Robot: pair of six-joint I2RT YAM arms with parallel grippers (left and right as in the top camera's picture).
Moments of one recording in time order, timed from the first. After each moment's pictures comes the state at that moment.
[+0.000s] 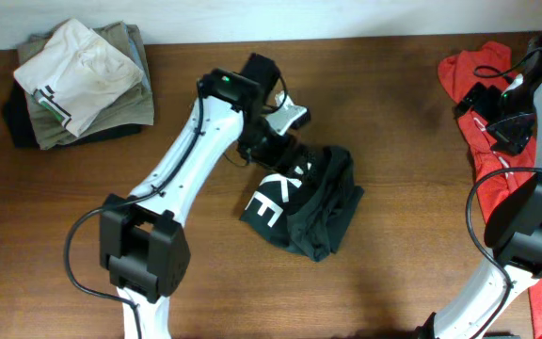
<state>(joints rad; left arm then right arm) -0.47 2.07 1.94 -1.32 0.50 0.14 -0.40 2.11 2.01 -1.33 -0.15 0.37</state>
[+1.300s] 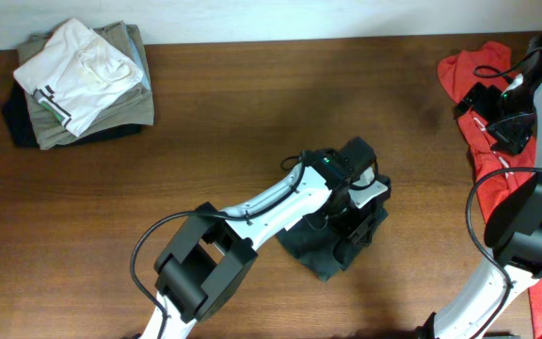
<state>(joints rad) -0.87 2.15 1.67 -0.88 0.54 -0.05 -0.40 2.11 2.01 -1.33 -0.15 0.37</state>
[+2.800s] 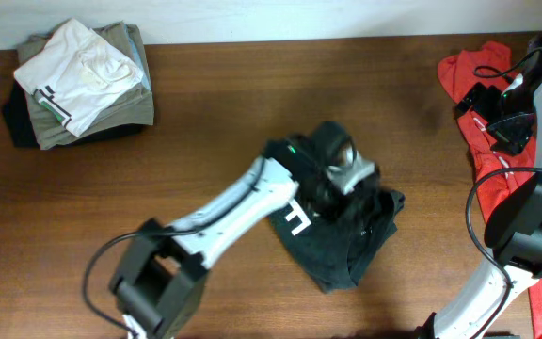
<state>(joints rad) -0.77 1.95 1.61 -0.86 0.72 -0.11 -0.40 2.11 2.01 -1.33 -0.15 0.37</state>
